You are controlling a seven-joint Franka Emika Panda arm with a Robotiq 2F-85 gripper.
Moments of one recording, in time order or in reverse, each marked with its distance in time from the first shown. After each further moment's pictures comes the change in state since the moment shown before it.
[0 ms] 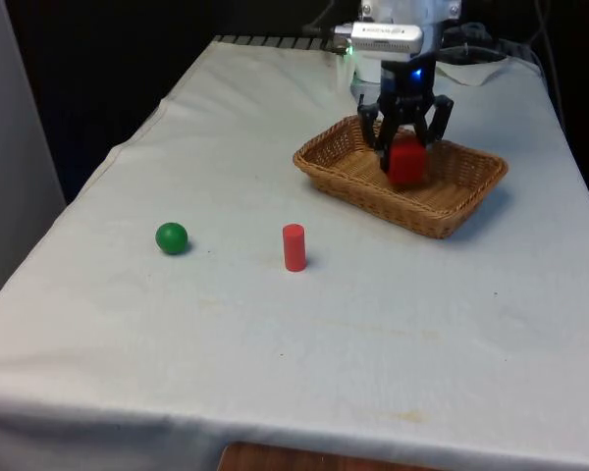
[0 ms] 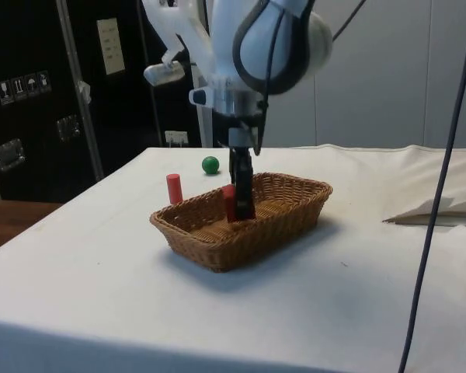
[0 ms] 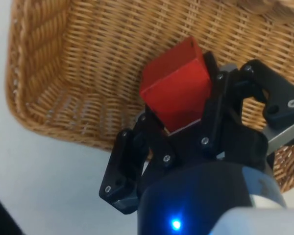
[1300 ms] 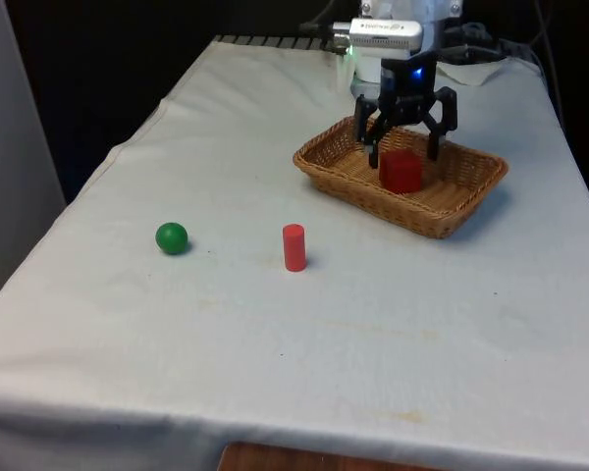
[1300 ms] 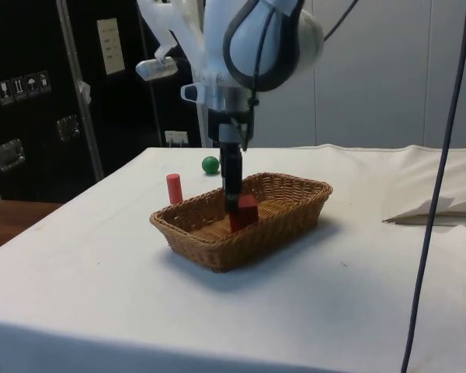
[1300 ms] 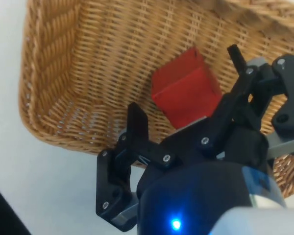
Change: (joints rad) arm -0.005 0.014 0.001 0.035 0.008 -0.005 0.000
